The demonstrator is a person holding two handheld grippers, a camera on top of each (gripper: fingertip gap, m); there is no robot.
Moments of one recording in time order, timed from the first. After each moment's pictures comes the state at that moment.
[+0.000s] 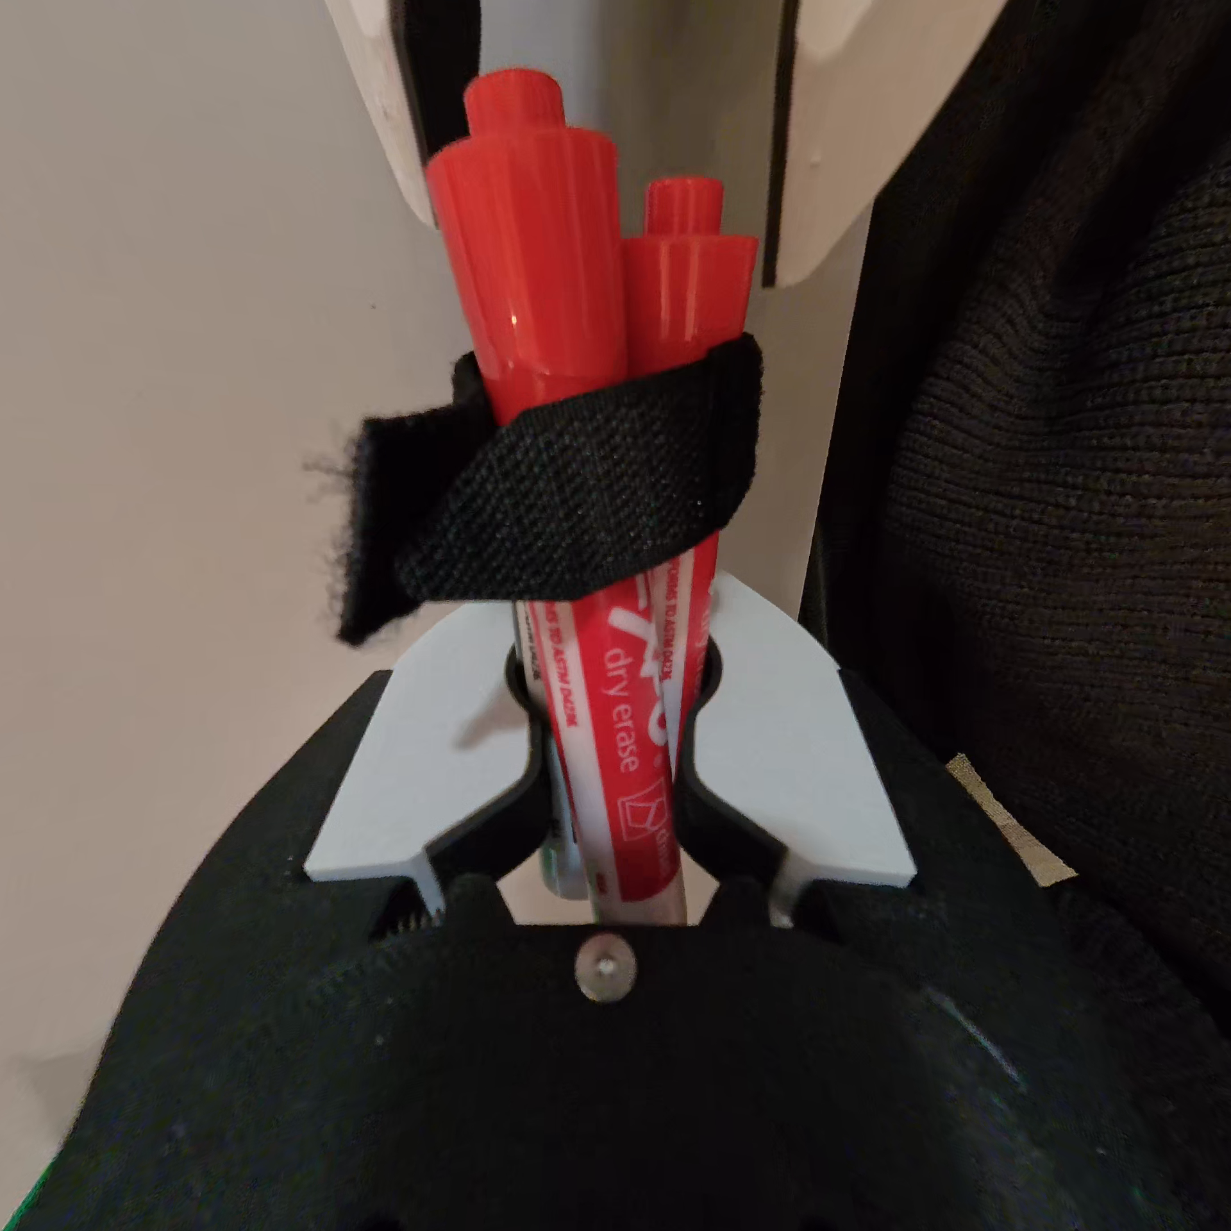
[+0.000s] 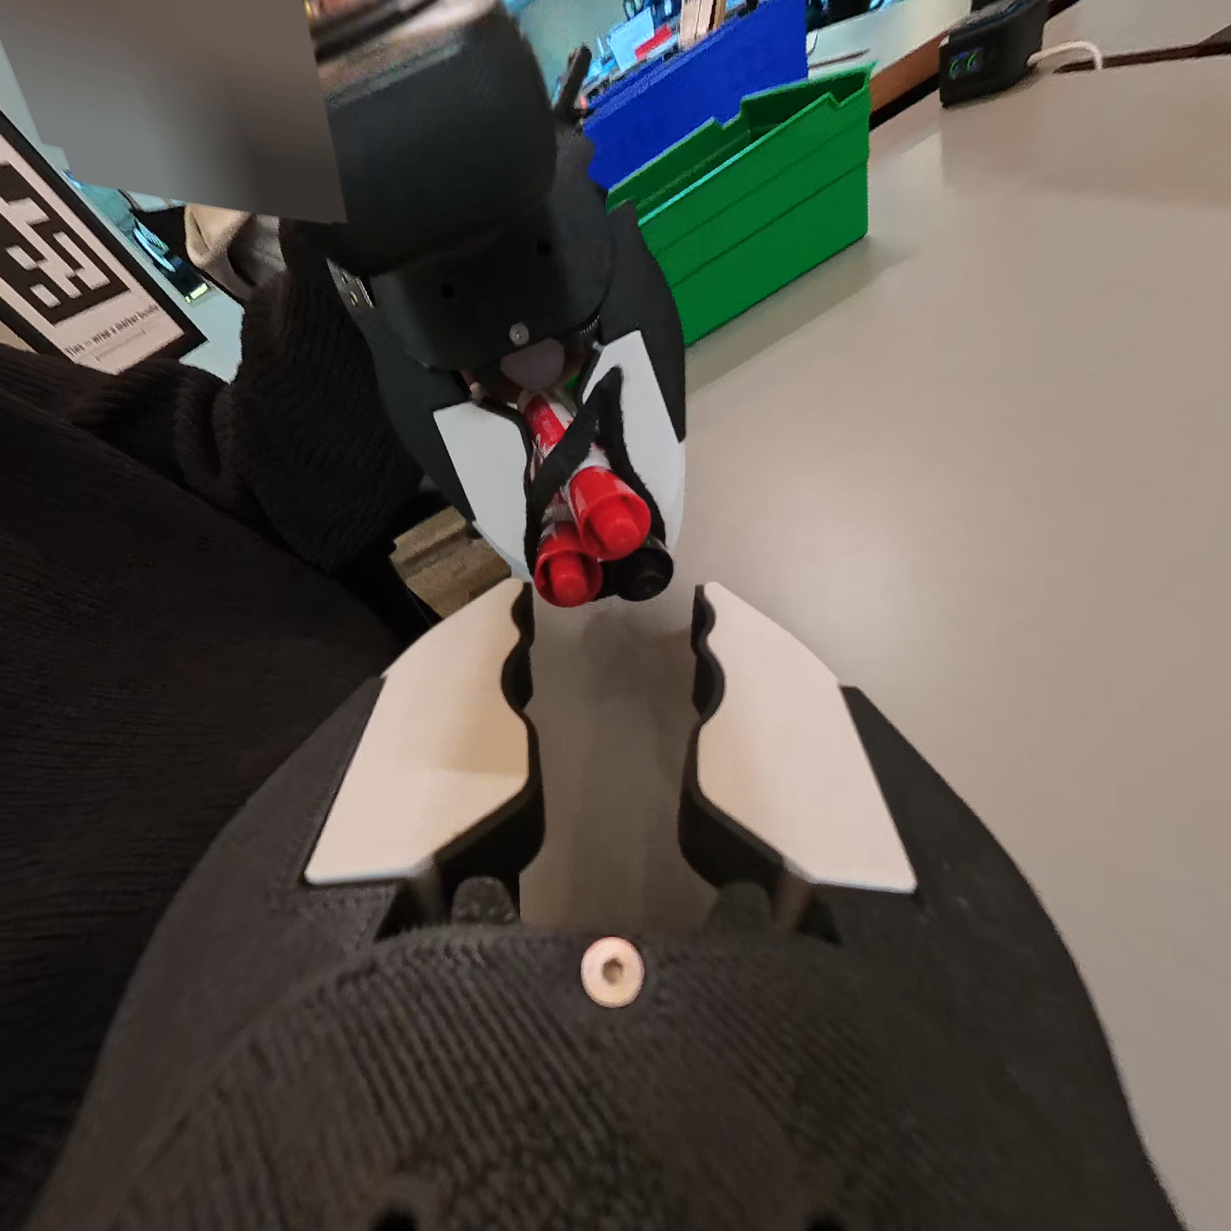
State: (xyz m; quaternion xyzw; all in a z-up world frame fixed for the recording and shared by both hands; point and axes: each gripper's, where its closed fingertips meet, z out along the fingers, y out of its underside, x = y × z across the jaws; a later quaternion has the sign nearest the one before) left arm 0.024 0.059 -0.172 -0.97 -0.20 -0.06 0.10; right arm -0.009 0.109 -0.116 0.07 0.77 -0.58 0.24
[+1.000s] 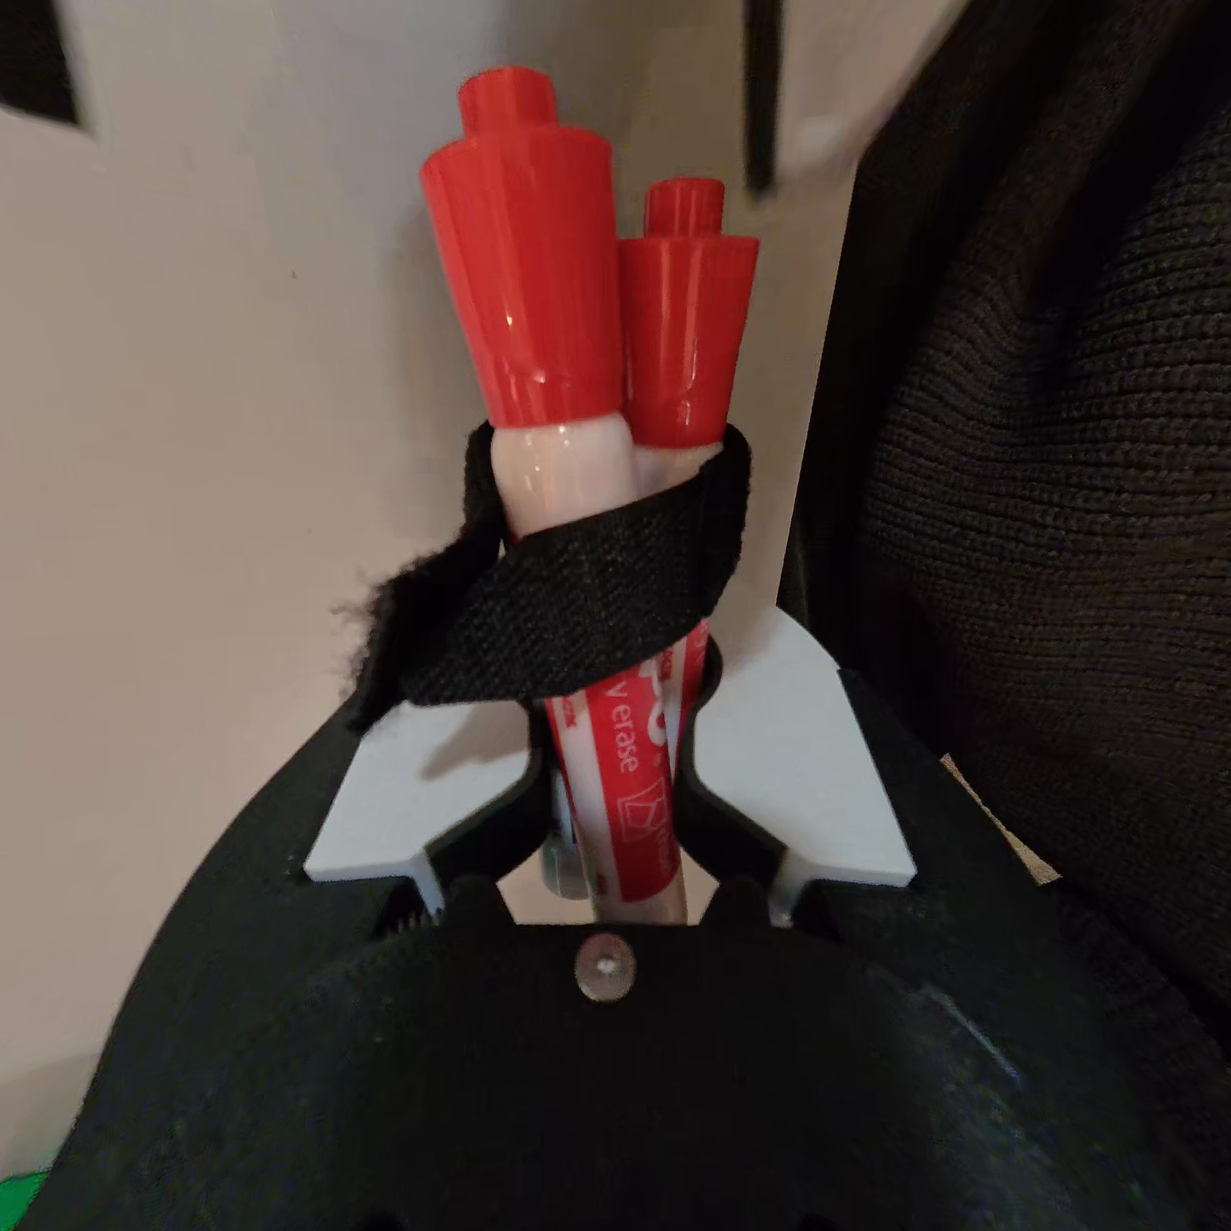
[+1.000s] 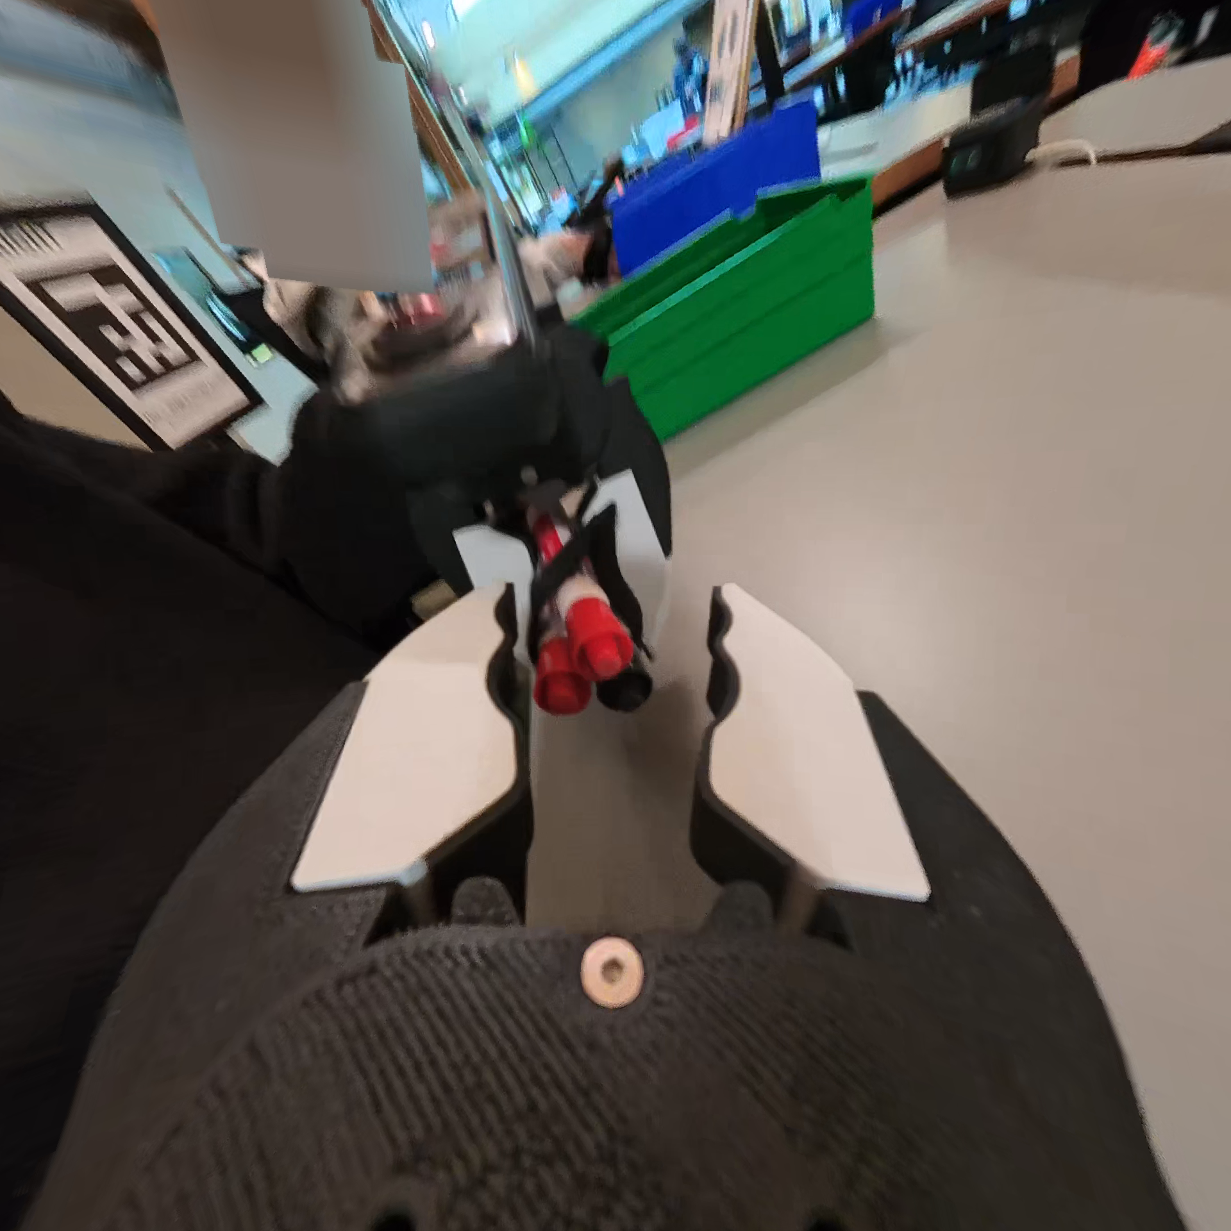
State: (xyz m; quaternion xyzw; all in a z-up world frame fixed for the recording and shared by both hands) left arm 0.038 0.062 -0.184 -0.97 -0.21 -0.08 0.09; right arm -0.019 0.102 -0.092 0.07 0.74 -0.62 0.26
